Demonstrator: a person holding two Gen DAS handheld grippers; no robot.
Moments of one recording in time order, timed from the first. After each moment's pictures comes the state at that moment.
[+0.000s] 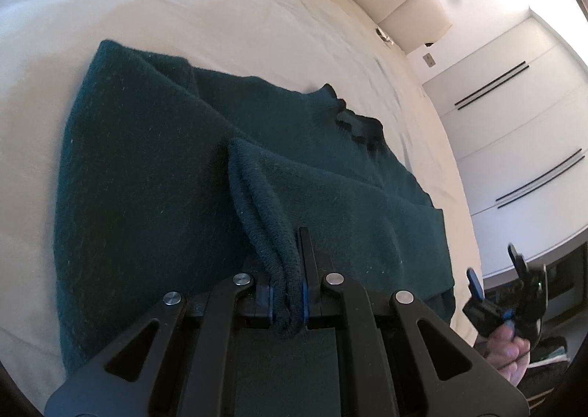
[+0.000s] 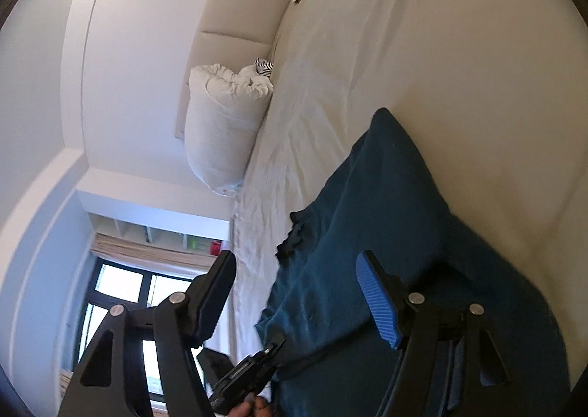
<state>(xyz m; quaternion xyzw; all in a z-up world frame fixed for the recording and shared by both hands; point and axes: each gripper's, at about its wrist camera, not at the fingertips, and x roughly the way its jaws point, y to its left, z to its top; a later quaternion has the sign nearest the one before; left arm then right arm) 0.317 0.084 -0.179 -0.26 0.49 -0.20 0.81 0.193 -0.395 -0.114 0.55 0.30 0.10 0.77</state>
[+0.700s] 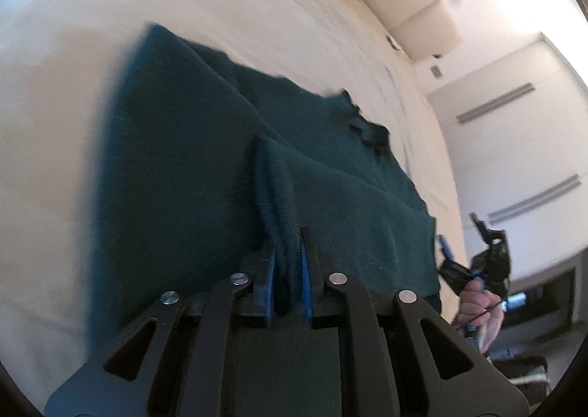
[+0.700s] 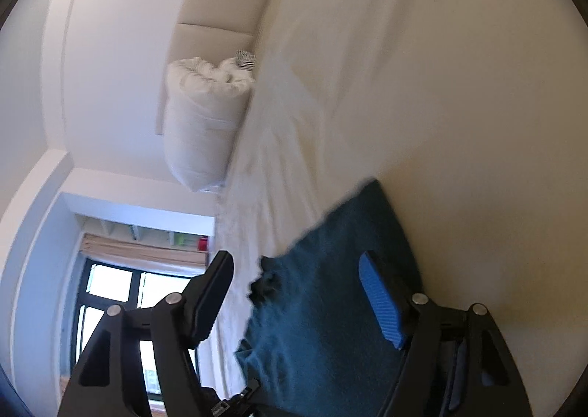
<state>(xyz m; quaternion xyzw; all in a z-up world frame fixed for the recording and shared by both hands) 0.303 0.130 -0.170 -0.30 0.50 -0.17 0.79 0.278 -0.451 -0.142 0.56 0.33 0.13 0.75</state>
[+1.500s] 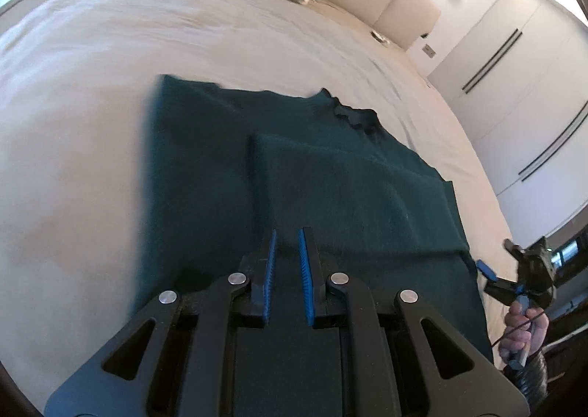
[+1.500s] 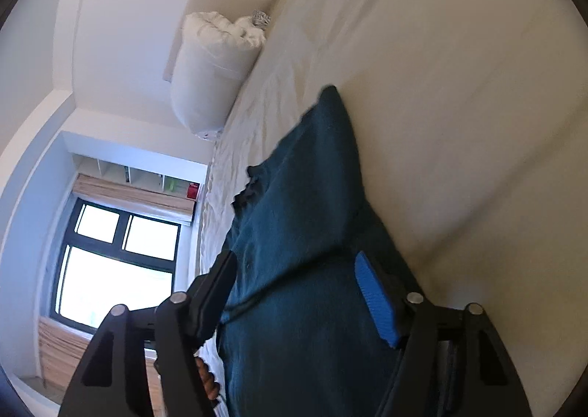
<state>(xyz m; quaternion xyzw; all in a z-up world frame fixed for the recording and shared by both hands) 0.229 0.139 -0.133 -0.17 0.46 -0.17 0.86 0.137 -0.449 -0.128 0.46 0.38 0.15 0.79</state>
